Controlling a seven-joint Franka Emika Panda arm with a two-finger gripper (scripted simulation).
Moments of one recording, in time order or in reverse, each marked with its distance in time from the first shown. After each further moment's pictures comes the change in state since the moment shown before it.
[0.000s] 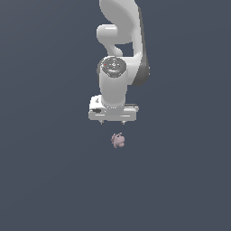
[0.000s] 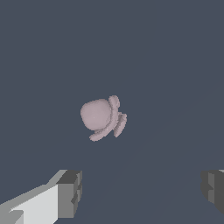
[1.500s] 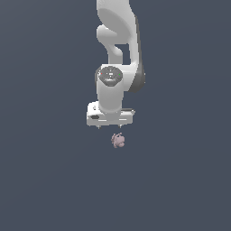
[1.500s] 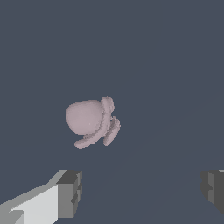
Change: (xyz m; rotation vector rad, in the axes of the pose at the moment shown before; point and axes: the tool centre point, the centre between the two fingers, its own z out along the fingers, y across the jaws) arm 0.008 0.013 0.024 -0.015 0.005 -0.090
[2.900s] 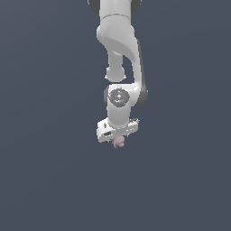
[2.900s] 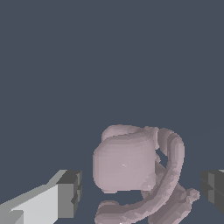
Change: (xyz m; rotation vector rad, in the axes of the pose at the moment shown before) arm 0.030 -0.041 0.071 0.039 0.056 -0.236
